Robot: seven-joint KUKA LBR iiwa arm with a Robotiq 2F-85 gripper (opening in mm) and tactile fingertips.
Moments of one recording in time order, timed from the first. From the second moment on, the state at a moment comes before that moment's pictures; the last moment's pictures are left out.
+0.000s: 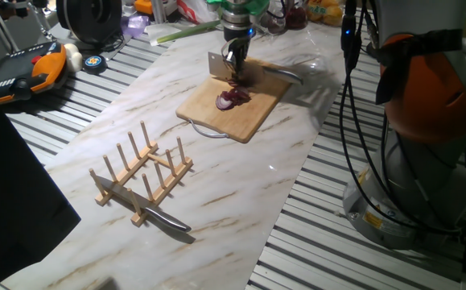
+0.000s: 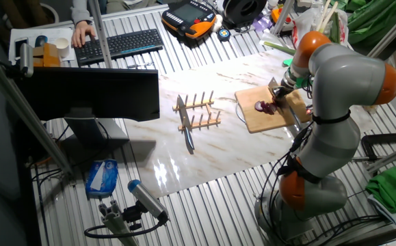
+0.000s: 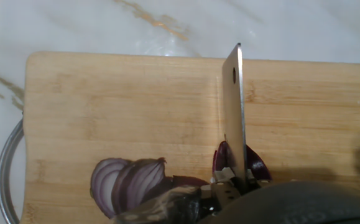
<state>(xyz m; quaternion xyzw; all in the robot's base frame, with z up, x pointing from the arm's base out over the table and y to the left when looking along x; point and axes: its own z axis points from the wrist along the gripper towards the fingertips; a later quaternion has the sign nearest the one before) 0.501 -0.226 0.074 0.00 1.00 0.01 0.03</state>
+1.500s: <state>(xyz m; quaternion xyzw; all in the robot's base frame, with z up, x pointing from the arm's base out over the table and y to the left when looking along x) 0.512 -0.231 0.089 -0.01 1.00 0.01 0.03</state>
